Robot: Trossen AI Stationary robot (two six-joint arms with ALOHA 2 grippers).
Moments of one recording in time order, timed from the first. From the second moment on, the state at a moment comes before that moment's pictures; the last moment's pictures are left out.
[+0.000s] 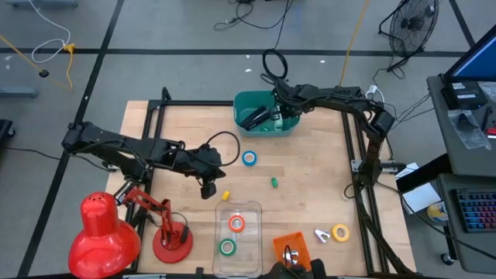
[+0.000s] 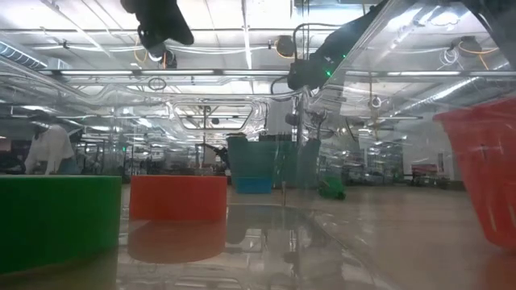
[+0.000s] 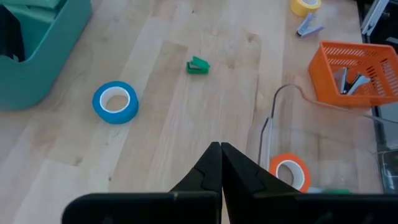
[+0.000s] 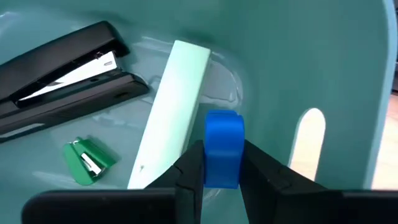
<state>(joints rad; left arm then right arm) -0.18 1.28 1.08 -0.59 -0.13 -0.39 -0.63 1.87 1.42 -0.80 0.23 0.64</state>
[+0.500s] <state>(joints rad) -0.18 1.28 1.06 -0.58 -0.13 -0.41 -0.63 1.87 1.42 -0.77 0.23 0.62</state>
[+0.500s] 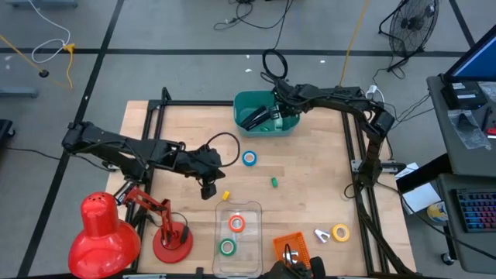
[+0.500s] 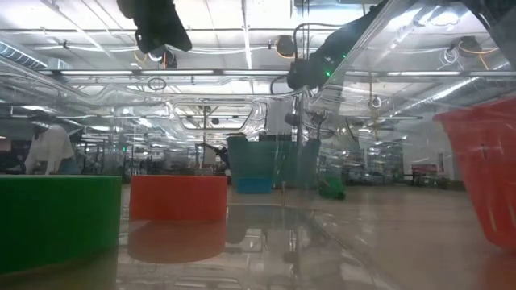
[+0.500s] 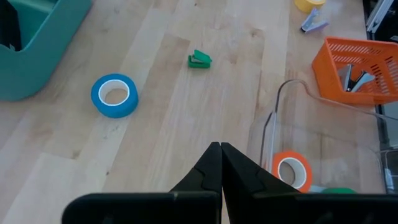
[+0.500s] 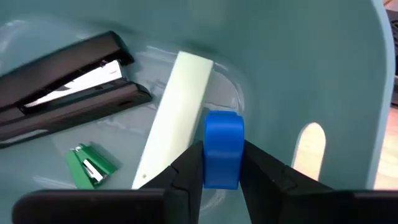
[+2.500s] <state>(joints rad) -0.06 1.28 1.06 -0.31 -0.16 -0.66 0.12 1.08 1.15 -0.93 0.02 0.66</state>
